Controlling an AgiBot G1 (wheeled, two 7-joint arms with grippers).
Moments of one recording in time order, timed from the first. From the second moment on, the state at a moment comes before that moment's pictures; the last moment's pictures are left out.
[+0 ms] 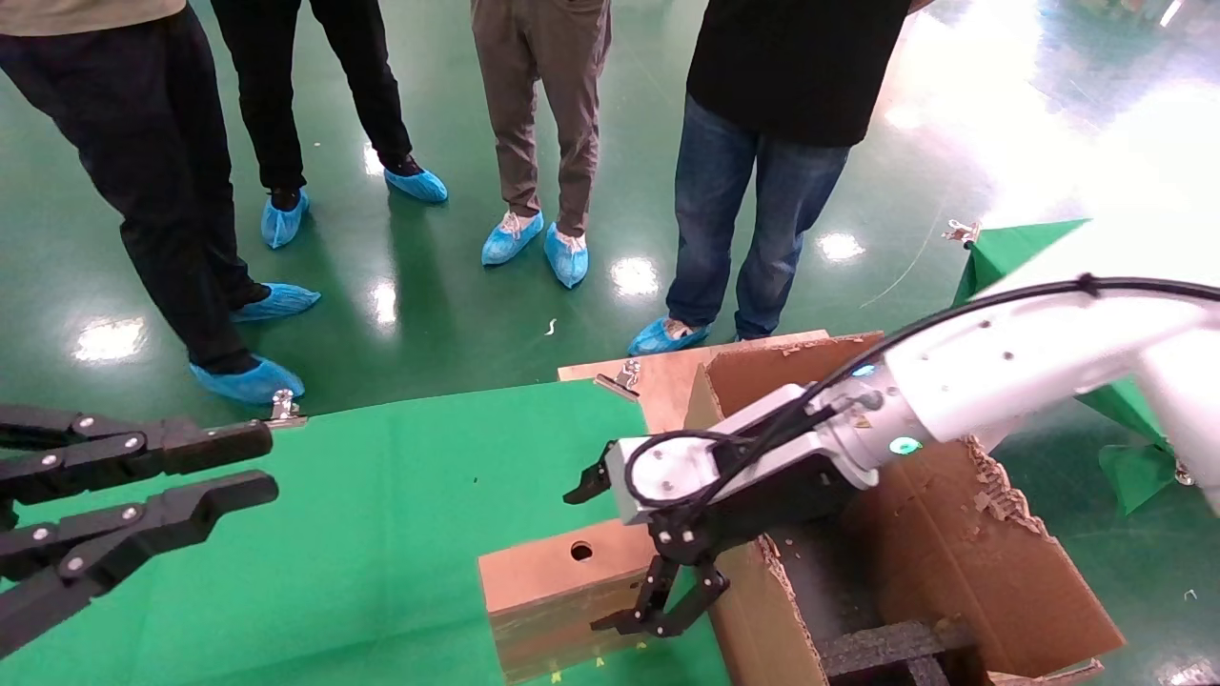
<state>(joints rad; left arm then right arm) -1.09 0.59 0.35 -1.26 0.68 1.47 -0.15 1.50 -0.82 -0.75 1.09 -1.40 -1.57 0.11</state>
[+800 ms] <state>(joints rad) -1.09 0.59 0.35 -1.26 0.68 1.47 -0.15 1.63 -0.99 -0.97 1.00 -1.58 -1.56 0.03</state>
